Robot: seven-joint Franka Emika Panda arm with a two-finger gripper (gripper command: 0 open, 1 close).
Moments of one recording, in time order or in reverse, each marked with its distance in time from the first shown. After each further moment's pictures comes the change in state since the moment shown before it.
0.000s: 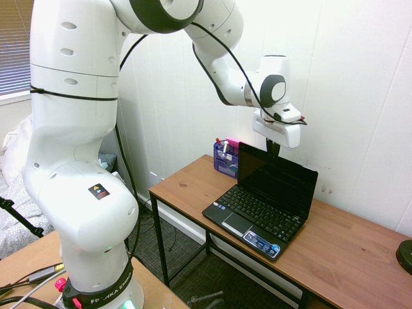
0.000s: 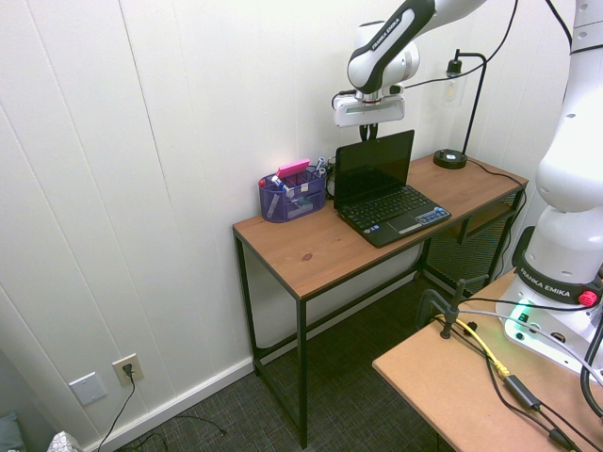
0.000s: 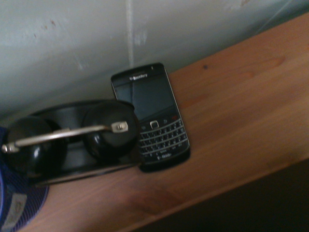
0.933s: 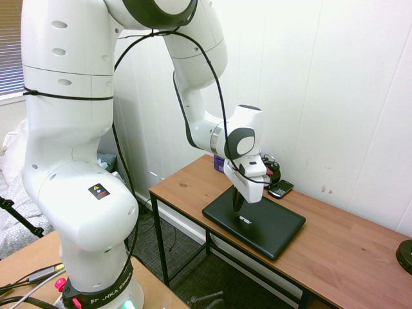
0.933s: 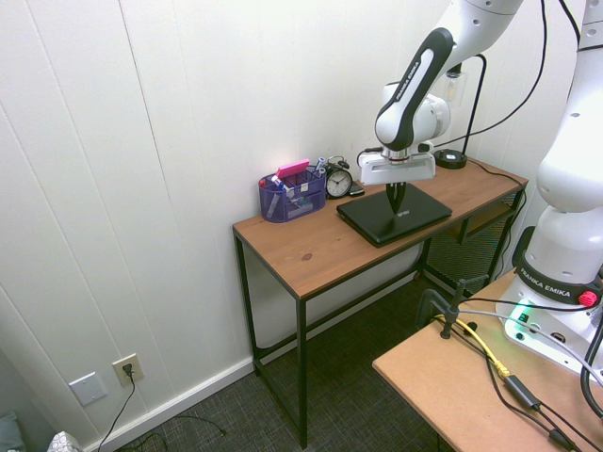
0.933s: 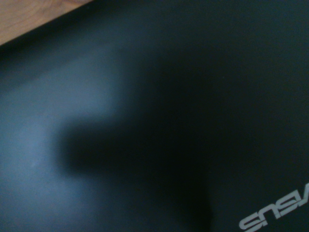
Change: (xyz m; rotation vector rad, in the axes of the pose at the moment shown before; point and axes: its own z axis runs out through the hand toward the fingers) arm -0.070 0.115 0.119 -0.101 -0.119 0.097
